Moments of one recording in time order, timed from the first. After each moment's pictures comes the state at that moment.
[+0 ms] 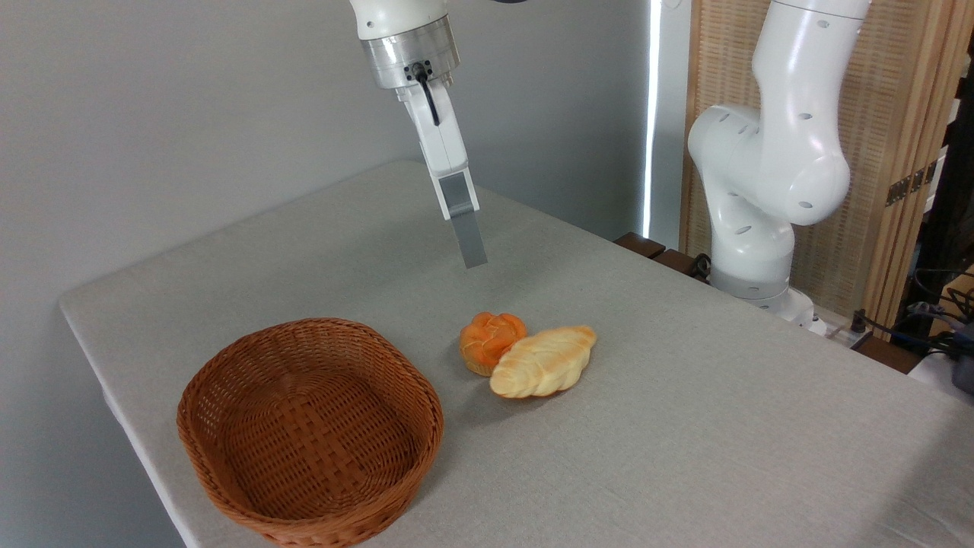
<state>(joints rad) -0.33 -0.29 0.06 -2.06 0.13 1.67 0.97</state>
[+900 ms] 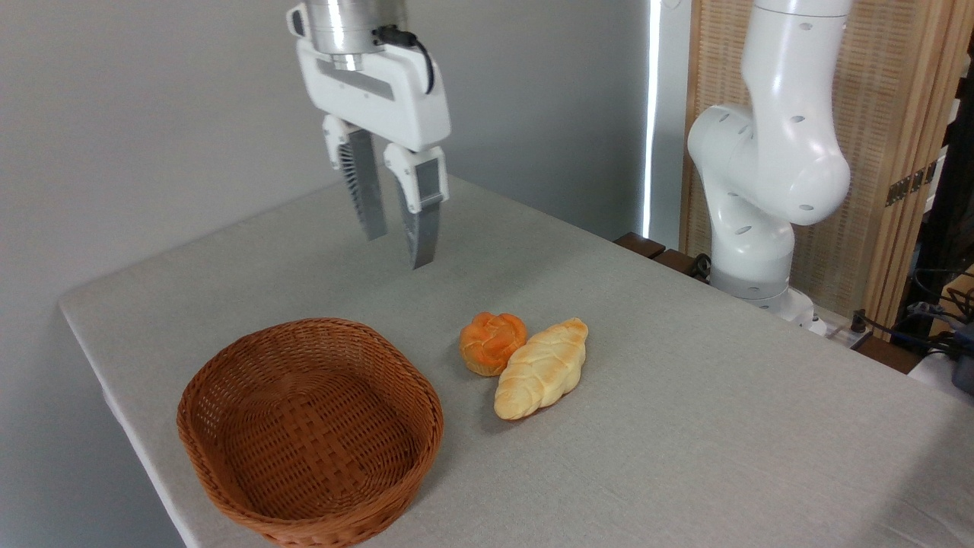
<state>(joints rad) -0.33 -0.12 0.14 -1.78 0.01 1.71 0.58</state>
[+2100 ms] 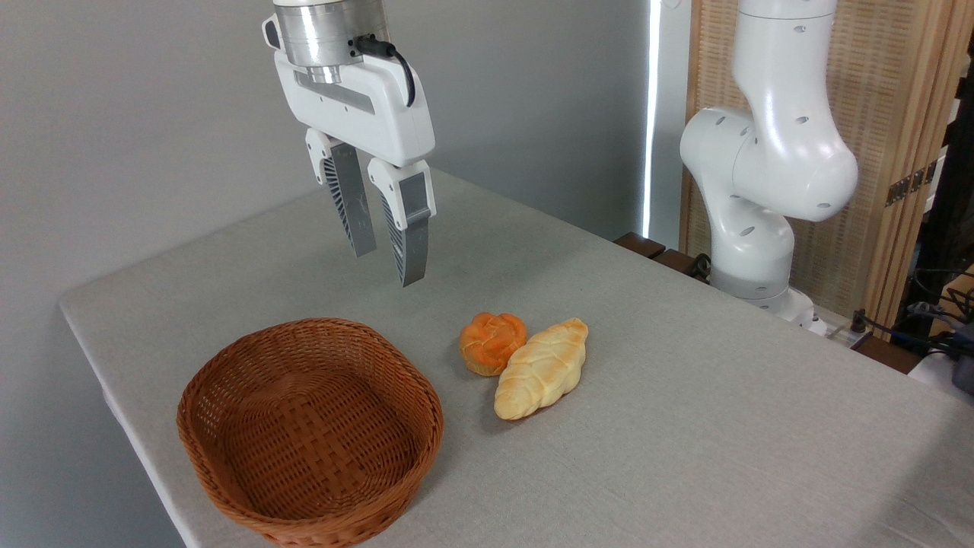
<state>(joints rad) -0.14 -0.06 0.01 -1.70 0.01 1.67 0.64</state>
